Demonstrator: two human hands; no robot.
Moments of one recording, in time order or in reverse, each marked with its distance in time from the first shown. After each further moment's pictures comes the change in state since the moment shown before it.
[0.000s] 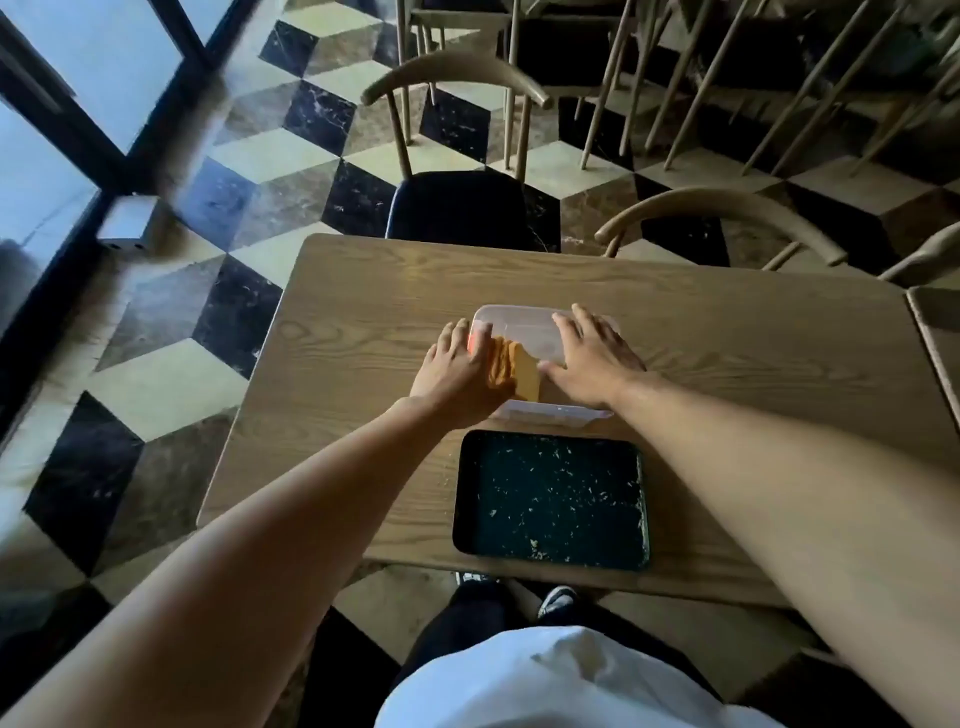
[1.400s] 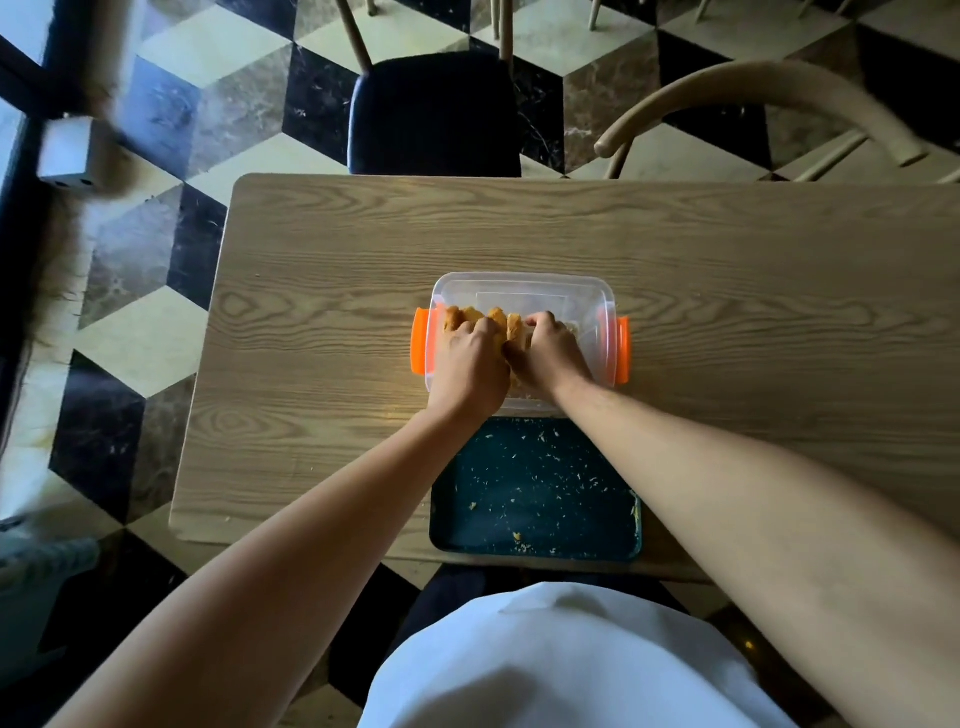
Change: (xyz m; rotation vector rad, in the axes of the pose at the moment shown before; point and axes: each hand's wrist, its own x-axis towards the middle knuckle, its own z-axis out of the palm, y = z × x) left_hand 0.051 0.043 0.055 -0.200 0.060 -0.103; right_hand 0.048 0.007 0.064 0.664 -0.050 0.285
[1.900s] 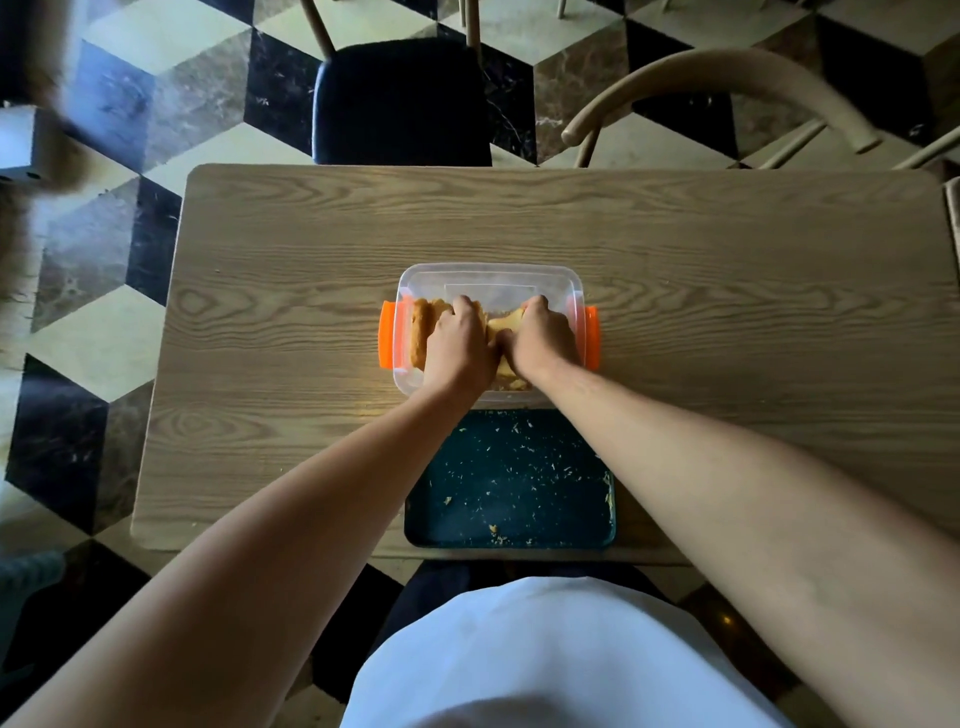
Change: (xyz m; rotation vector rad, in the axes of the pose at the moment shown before) left_hand 0.021 0.012 0.027 -0.051 -0.029 -0.179; right_hand 0.005 0.006 -0.014 -0.192 0.070 0.080
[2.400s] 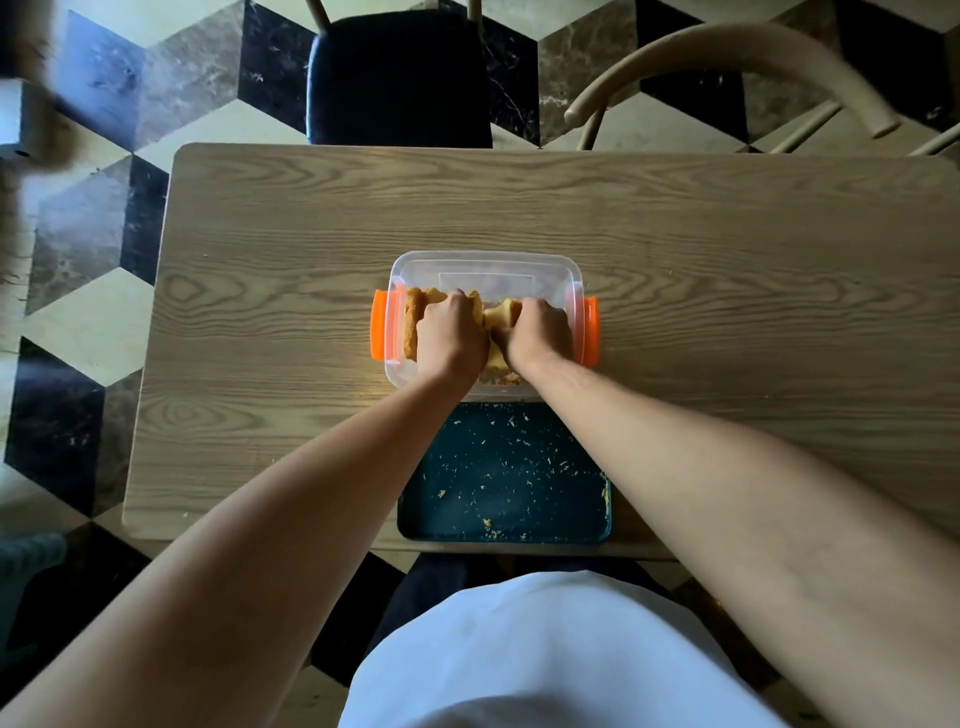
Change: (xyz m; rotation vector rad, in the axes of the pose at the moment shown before) left_hand 0.013 -0.002 0.003 0.071 0.084 -0.046; right_hand 0.010 0.004 0.012 -0.063 0.068 0.058
